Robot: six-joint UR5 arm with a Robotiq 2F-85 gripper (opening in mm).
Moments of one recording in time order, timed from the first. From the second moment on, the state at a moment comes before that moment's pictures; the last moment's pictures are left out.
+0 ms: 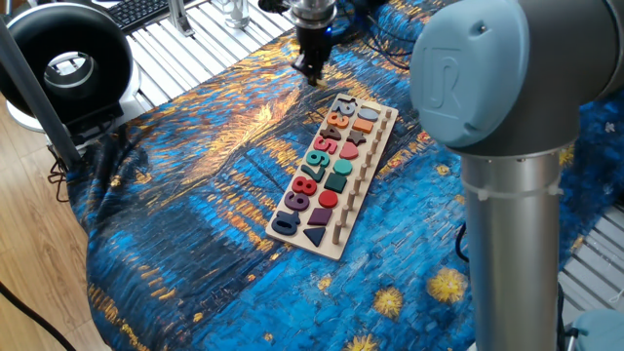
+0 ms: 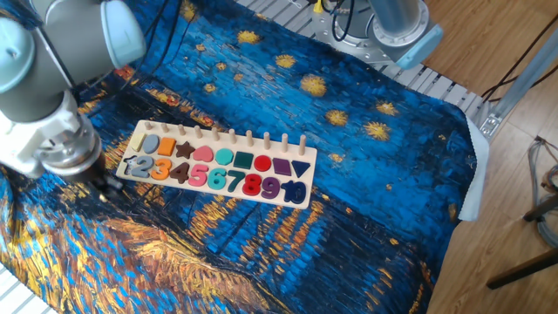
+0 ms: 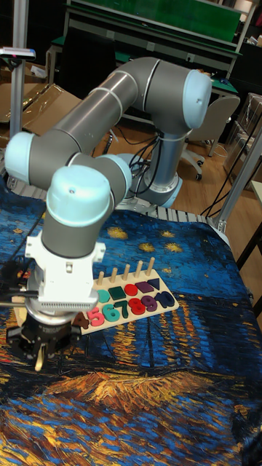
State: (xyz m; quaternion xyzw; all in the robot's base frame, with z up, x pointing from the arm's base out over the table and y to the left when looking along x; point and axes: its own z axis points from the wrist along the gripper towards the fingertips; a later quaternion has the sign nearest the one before) arm 0.700 -0.130 0.034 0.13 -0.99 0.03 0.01
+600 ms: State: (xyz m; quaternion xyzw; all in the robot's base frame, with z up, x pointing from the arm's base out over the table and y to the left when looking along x) arm 0.660 -0.145 0.030 0.18 -0.98 0.00 0.02
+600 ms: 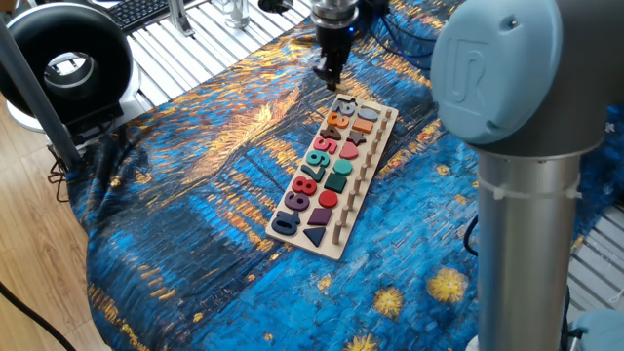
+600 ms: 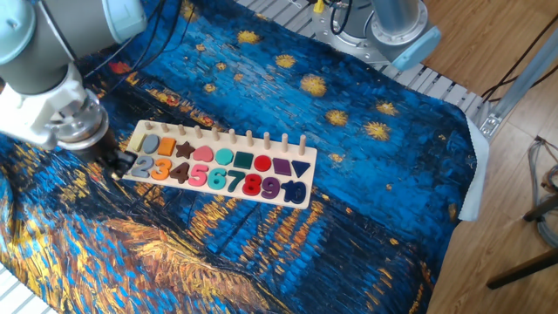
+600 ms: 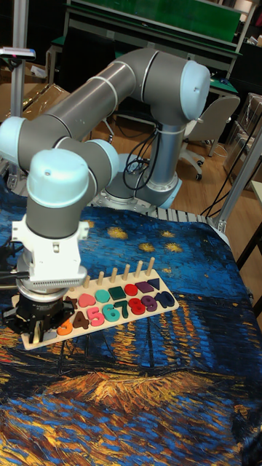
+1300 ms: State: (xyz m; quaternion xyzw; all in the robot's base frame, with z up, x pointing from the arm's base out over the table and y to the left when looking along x) arm 0.646 -0.149 0.017 0.22 -0.97 -0.01 0.02
